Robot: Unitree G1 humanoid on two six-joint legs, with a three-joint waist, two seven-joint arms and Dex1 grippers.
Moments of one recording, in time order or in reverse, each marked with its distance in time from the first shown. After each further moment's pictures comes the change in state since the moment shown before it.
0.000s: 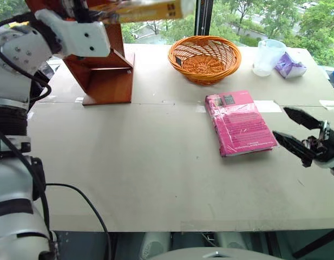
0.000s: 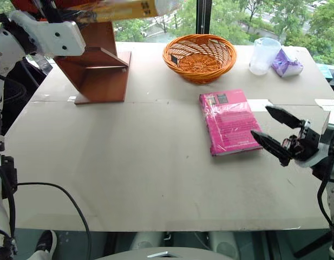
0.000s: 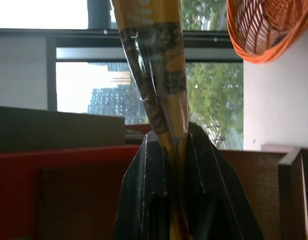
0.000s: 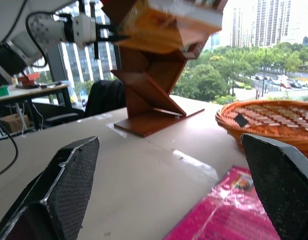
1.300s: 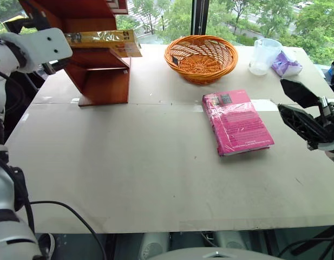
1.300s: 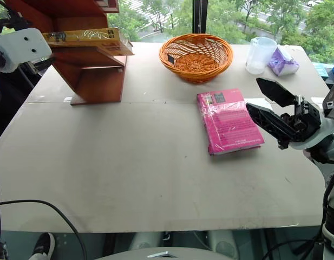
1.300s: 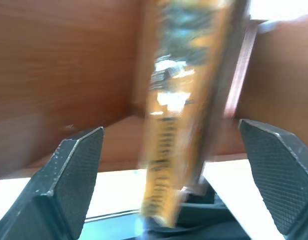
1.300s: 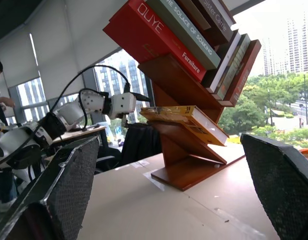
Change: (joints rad) left arm 0.169 0.081 0.102 -0.183 -0.186 0.529 -0.251; right arm -0.080 -0.006 0.010 -0.076 0.174 0.149 -0.095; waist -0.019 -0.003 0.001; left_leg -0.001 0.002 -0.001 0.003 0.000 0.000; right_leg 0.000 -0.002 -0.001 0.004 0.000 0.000
